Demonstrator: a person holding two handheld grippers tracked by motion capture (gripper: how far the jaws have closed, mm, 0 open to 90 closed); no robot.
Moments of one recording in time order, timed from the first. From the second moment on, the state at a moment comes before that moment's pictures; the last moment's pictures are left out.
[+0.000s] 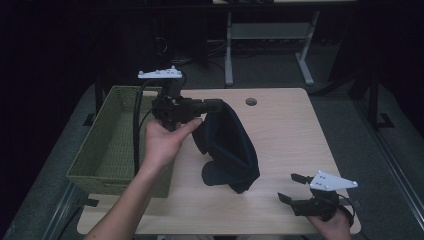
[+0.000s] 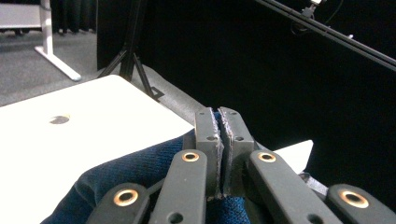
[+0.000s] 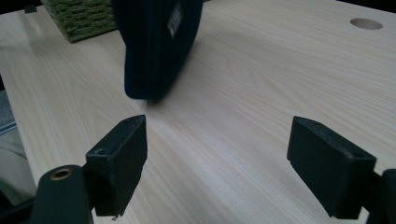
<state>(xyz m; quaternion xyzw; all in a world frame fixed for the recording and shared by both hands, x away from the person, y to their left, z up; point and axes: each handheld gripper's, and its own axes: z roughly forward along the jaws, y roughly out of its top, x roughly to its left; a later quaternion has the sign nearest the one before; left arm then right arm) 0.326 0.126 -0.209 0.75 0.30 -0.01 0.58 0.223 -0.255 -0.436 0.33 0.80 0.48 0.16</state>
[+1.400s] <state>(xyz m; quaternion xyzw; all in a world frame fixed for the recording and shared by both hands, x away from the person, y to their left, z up) 0.402 0.067 -0.320 0.77 0.36 -0.07 0.52 0.279 -0.220 -0.410 0.30 0.80 0.50 0.14</state>
